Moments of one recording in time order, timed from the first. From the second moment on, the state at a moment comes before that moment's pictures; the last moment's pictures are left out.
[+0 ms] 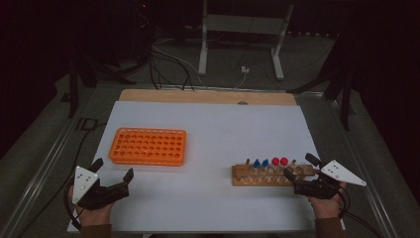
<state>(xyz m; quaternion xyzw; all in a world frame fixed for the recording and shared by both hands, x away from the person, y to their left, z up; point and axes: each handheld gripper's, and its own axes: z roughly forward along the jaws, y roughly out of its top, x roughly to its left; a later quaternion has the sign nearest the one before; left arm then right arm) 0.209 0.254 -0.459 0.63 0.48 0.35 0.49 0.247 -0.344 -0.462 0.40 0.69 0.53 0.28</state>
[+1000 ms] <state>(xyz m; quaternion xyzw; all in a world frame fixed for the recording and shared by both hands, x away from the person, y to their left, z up) 0.210 0.247 -0.461 0.64 0.48 0.36 0.48 0.245 -0.364 -0.450 0.44 0.72 0.45 0.28</state>
